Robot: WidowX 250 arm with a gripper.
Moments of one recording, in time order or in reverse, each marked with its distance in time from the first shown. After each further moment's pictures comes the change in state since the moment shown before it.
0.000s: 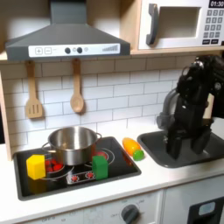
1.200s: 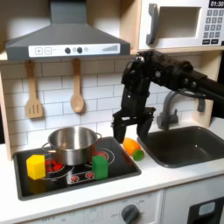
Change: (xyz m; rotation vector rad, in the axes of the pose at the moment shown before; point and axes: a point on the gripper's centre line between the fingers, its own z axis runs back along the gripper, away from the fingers) arm 0.096 0.060 -0.017 0.044 -0.060 0.089
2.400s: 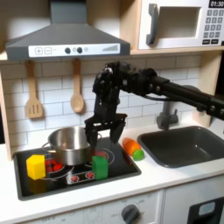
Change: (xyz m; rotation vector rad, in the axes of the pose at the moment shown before) arm 0.047 0.031 -0.038 0.009 -0.014 -0.004
